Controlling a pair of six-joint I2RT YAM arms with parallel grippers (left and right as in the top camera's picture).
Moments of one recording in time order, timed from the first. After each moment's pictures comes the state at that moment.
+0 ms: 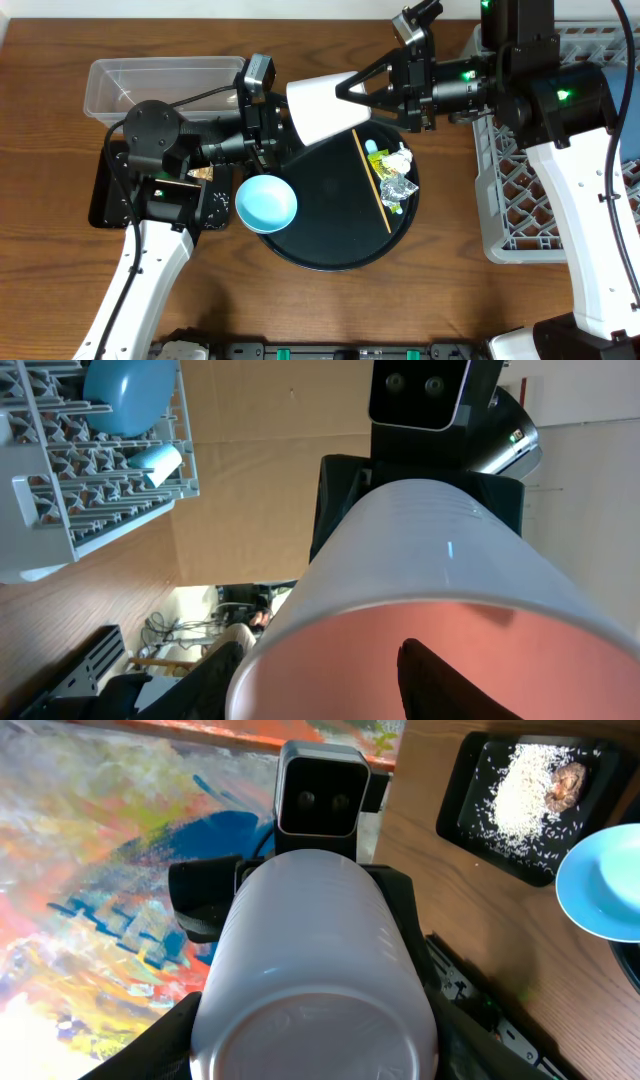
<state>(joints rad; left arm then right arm) -0.17 1.23 0.97 0.52 1.26 -1.77 0.31 1.63 1.94 -1.01 -1.17 0.77</state>
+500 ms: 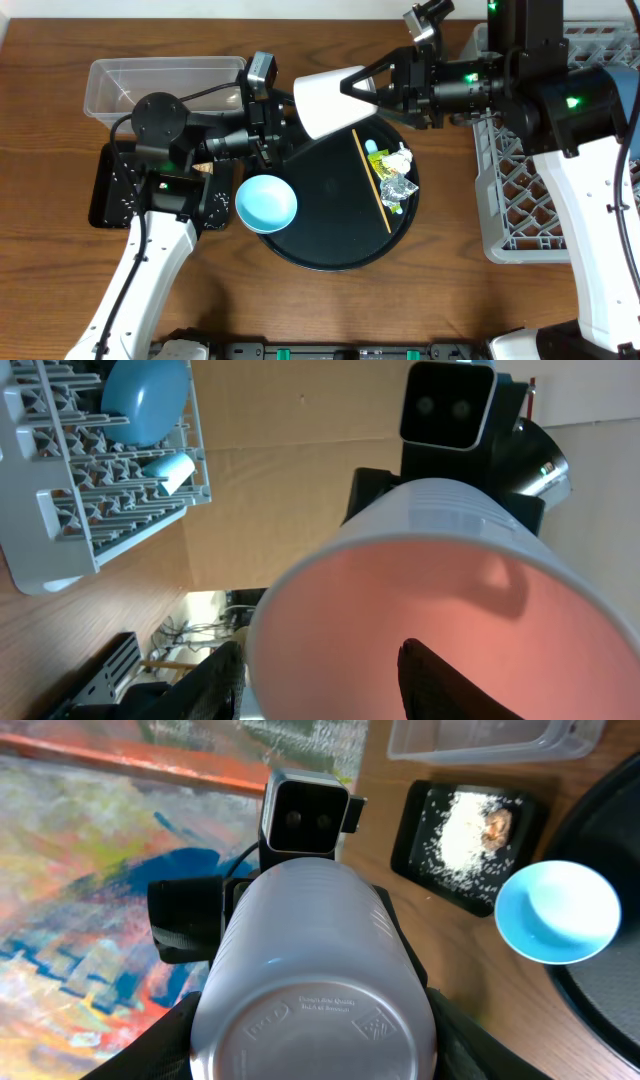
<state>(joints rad) -0.17 1.28 0.97 0.52 1.26 -1.71 0.31 1.60 1.94 -1.02 -1.01 0.75</state>
